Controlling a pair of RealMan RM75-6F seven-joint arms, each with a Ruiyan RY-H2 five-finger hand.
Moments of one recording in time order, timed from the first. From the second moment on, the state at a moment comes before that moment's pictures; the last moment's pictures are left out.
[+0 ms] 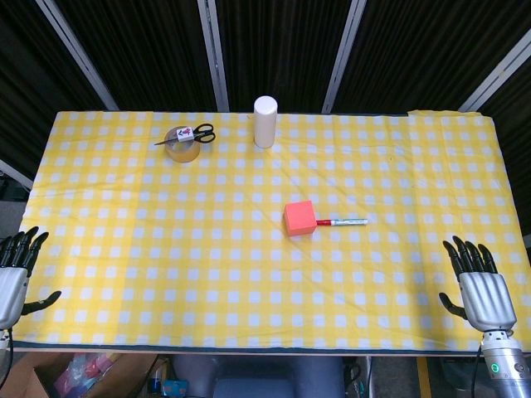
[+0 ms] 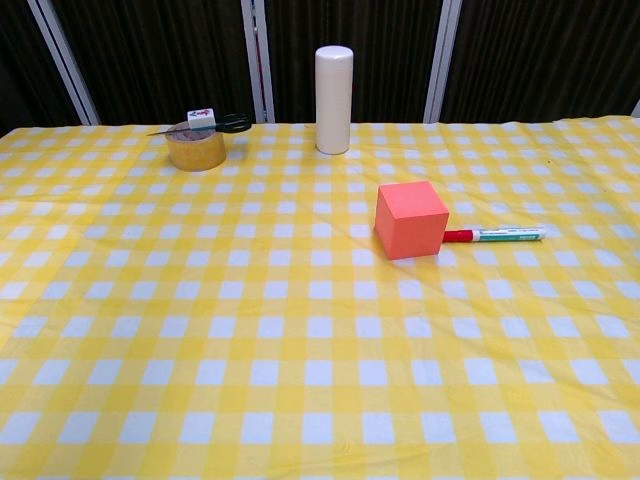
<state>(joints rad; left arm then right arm) -0.08 -1.13 -0.03 -1.64 1.49 1.48 0.13 0.12 -1.11 0.05 -1.67 -1.41 1.37 -0.20</state>
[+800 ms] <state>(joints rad) -0.09 -1.12 -0.02 -1.65 1.50 1.47 0.11 0.25 -1.13 0.15 -1.80 -1.30 1.26 -0.28</state>
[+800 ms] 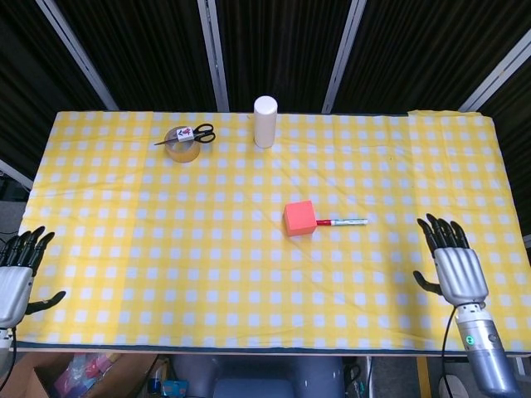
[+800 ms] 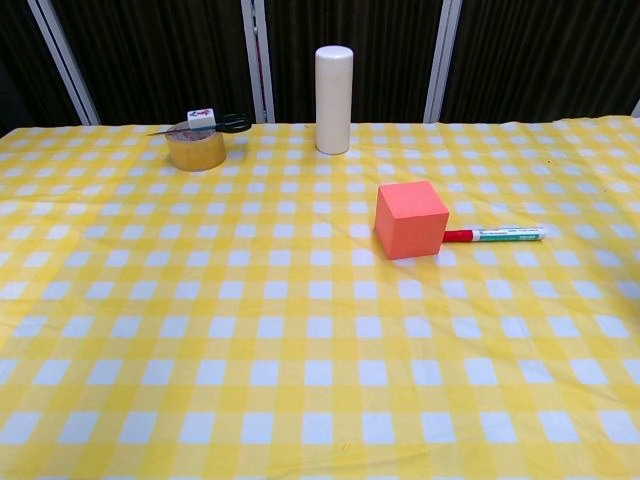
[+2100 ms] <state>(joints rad) -0.10 -1.07 -0.02 -1.66 1.49 1.42 0.03 0.72 -1.64 0.30 -1.21 -0.74 0.91 -0.54</state>
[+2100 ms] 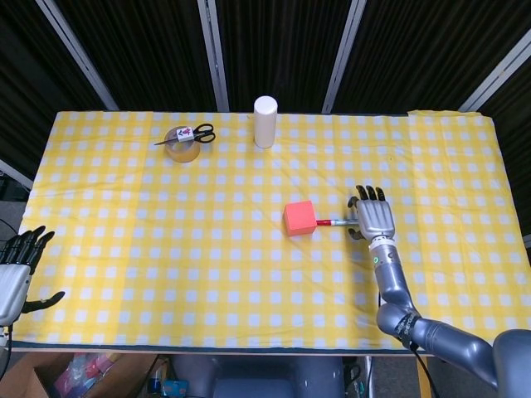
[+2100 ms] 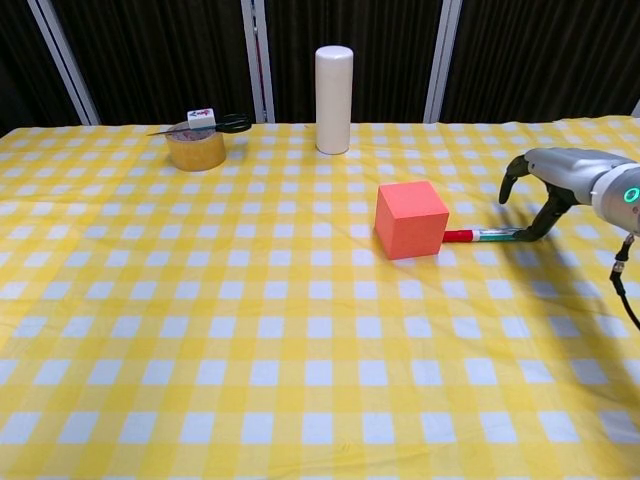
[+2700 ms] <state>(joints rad) -0.11 -1.06 -0.02 -1.66 1.48 1.41 0.01 0.77 -1.75 0.30 -1.02 -0.73 0.85 -0.47</state>
